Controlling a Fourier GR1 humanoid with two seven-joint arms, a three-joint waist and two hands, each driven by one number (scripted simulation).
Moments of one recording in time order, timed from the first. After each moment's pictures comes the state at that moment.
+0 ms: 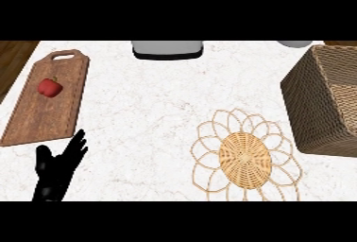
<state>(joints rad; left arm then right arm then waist) 0.13 0.24 -0.03 -1.48 0.10 0.05 0.24 -0.38 -0.58 -0.35 -2.21 0.26 0.15 0.97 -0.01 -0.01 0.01</state>
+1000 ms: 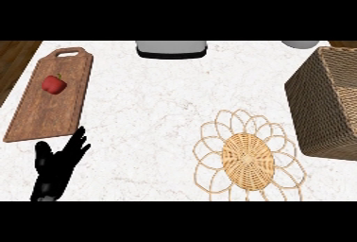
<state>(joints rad) 0.10 0.23 -0.01 -1.47 0.09 0.01 0.25 -0.44 -0.61 -0.51 -1.57 0.19 0.12 0.51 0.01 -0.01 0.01</state>
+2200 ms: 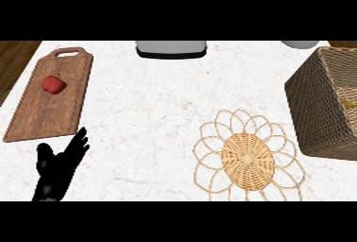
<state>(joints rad) 0.12 0.21 0.00 -1.49 0.07 0.00 0.26 -0.42 -0.77 -0.53 -1.05 0.34 0.04 0.05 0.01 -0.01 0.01</state>
